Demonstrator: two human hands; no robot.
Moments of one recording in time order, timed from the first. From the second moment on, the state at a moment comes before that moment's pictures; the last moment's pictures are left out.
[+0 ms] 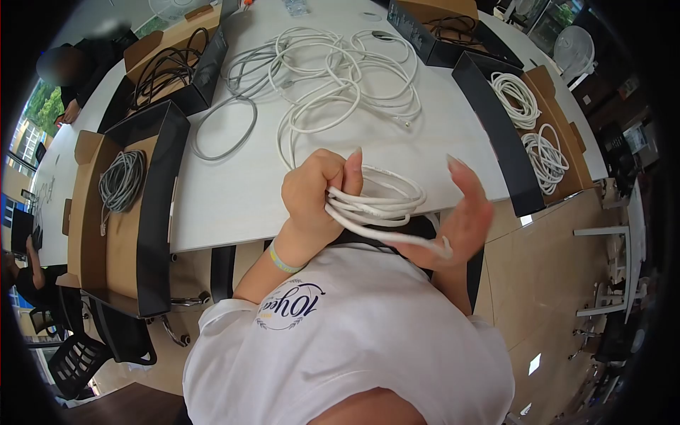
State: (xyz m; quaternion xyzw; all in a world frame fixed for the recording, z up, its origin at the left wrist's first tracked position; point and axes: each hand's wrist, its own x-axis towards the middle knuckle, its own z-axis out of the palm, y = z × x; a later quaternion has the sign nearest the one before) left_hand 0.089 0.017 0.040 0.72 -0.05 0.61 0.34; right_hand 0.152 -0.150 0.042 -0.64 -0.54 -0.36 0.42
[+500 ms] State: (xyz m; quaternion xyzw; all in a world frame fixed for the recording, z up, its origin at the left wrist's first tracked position) left_hand 0.095 -0.001 0.064 0.74 -0.17 0.59 0.26; right_hand 0.147 -0.154 0.060 -0.66 -0.54 0.11 0.51
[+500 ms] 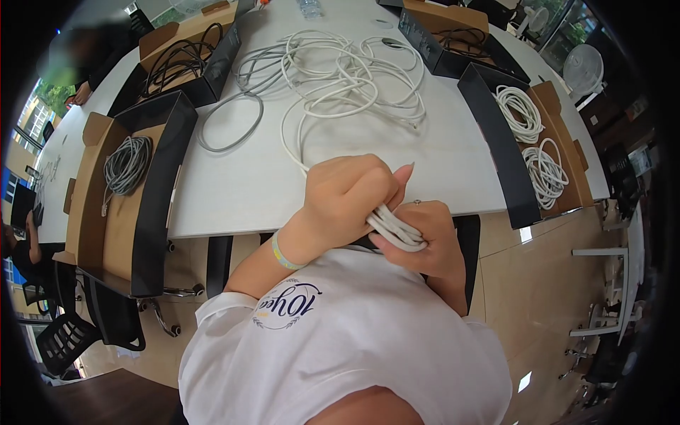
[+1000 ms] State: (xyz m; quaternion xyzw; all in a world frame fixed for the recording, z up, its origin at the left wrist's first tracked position) left_hand 0.089 0.024 0.065 0.73 -0.16 0.27 0.60; right_hand 0.166 -0.140 0.052 -0.33 -0.70 -0.09 0.63
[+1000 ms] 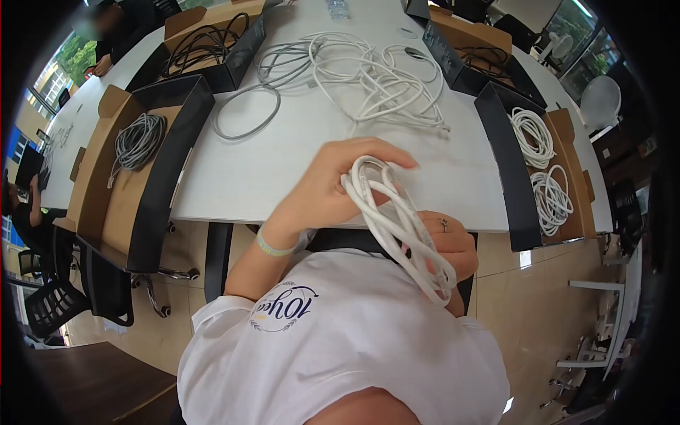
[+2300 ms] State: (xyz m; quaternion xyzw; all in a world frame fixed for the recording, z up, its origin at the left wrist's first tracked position) left_hand 0.047 0.012 0.052 0.82 0.00 0.55 0.16; right_hand 0.171 -0.110 0.046 -0.40 -0.65 -0.10 0.63
